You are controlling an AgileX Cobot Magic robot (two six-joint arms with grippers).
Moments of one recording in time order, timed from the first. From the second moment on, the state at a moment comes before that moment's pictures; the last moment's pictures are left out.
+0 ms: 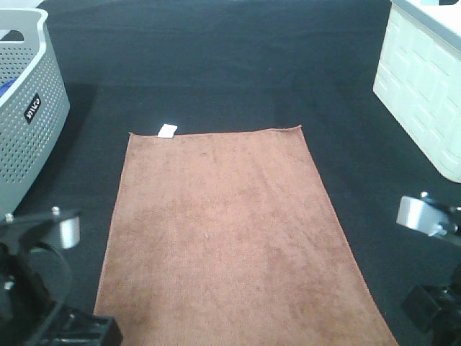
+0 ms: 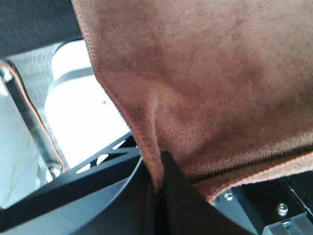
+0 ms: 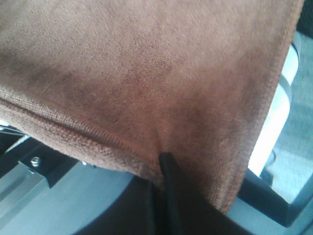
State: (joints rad) left arm -0.73 1.40 -0.68 -0.43 1.01 -0.42; right arm 0.26 1.25 -0.49 0.51 1.14 -0.14
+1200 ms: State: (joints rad) left arm -0.73 1.49 -0.67 -0.50 1.04 -0.43; right arm 0.26 1.32 -0.49 0.53 1.14 -0.22
